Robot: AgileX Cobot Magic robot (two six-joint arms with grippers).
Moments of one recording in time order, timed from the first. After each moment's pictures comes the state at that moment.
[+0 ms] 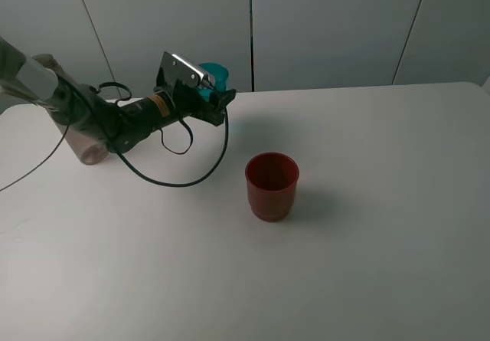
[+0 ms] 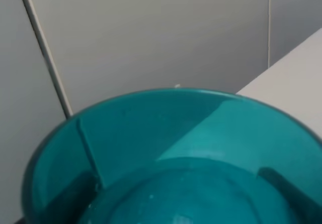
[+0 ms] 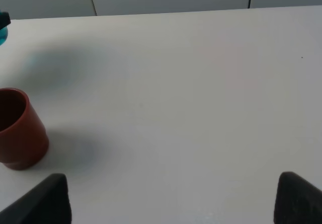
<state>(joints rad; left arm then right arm) -0.32 2.35 -1.26 0.50 -0.95 -0.12 0.01 0.00 -0.50 0.09 1.10 0.00</state>
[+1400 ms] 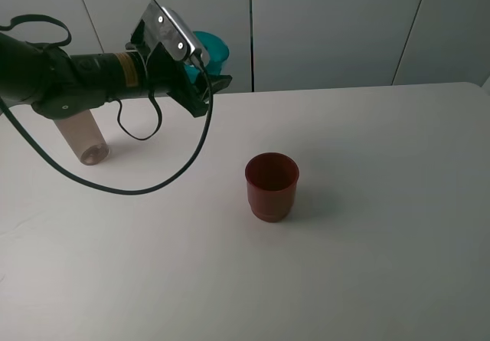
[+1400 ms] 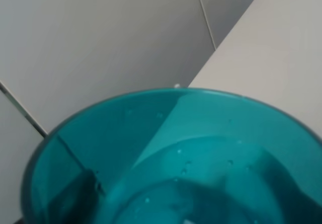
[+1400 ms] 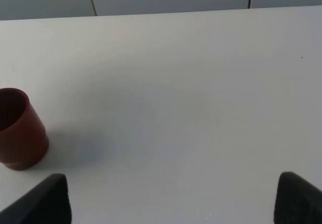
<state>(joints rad) -0.38 1.89 -0.99 0.74 -0.65 -0.13 0.01 0.00 -0.50 0.09 1.10 0.00</state>
